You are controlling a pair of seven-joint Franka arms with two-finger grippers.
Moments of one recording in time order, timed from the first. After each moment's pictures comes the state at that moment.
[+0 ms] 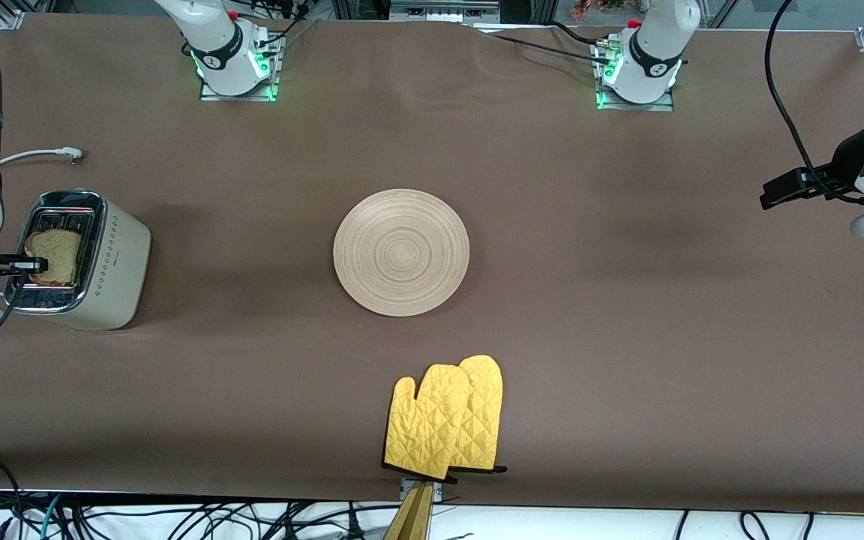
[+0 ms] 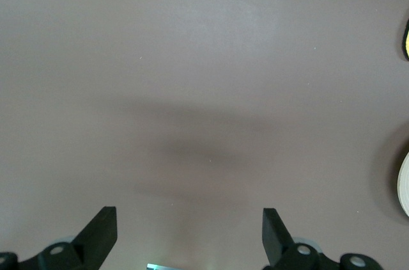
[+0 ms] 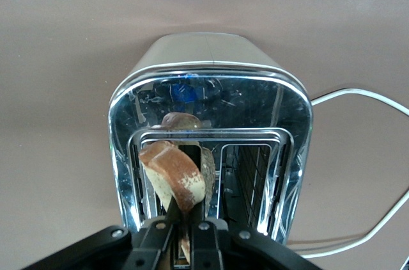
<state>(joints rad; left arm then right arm) 0.05 0.10 -0.05 -1.53 0.01 1.48 -0.19 -0.12 0.56 -0.15 -1.34 -0.07 1.60 -0.24</state>
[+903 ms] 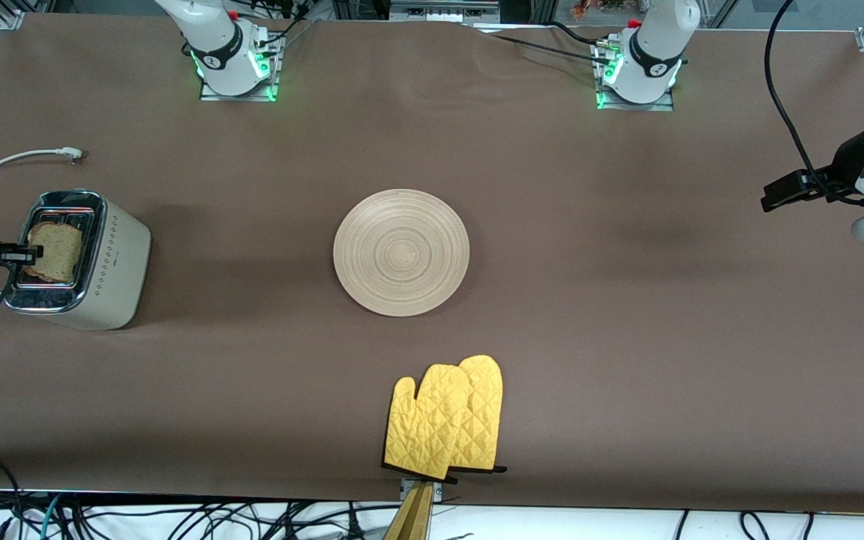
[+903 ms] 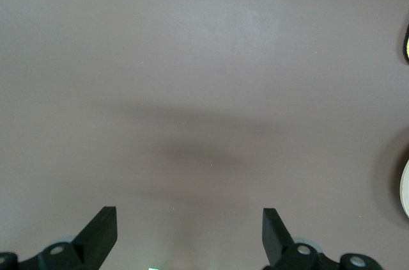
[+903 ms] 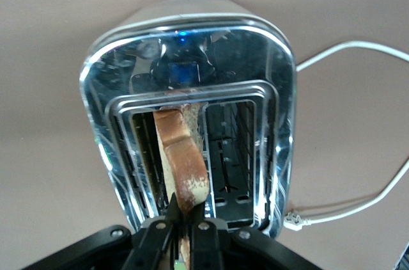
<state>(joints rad) 0.05 0.10 -0.05 -1.53 0.02 1.50 -0.19 -0.12 0.55 -0.19 -1.33 -0.05 1.51 -0.15</state>
